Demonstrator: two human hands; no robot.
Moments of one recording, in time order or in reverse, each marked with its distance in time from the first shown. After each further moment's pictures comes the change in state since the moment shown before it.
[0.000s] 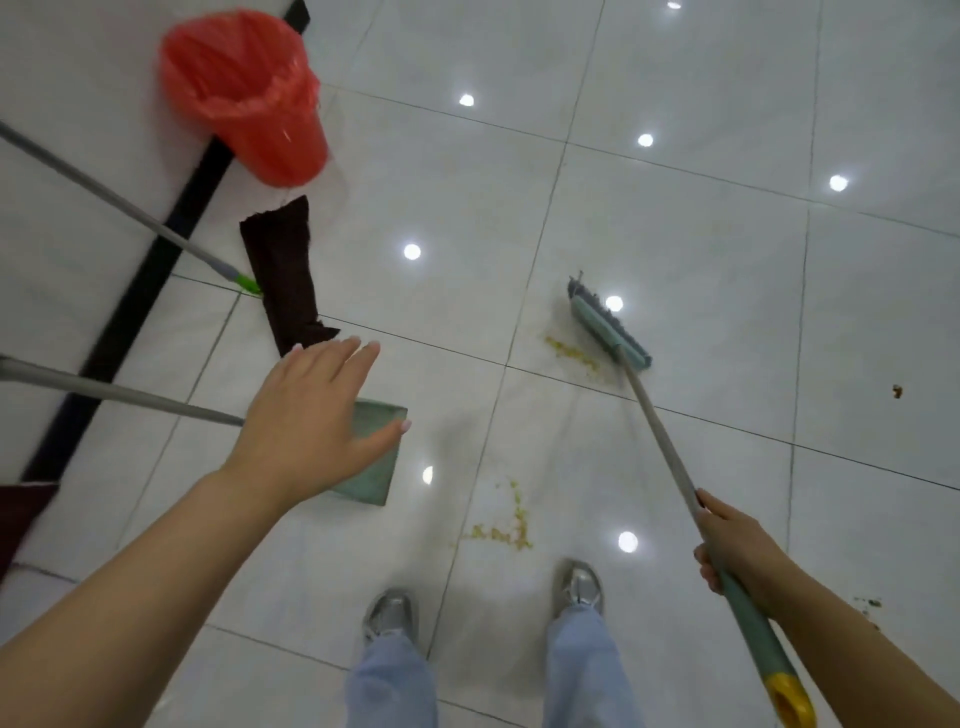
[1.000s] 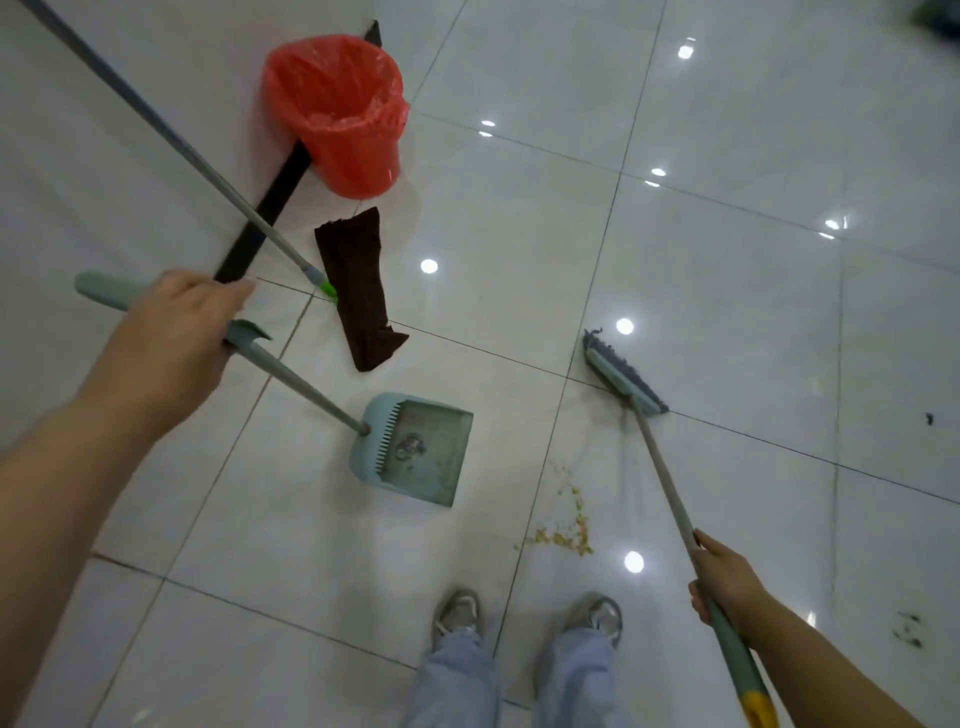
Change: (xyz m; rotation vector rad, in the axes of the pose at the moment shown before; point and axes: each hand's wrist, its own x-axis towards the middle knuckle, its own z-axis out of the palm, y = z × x) left_hand -0.065 -0.279 -0.056 0.042 0.178 -0.094; right_hand -0.082 0.006 0.173 0.047 0.054 0.018
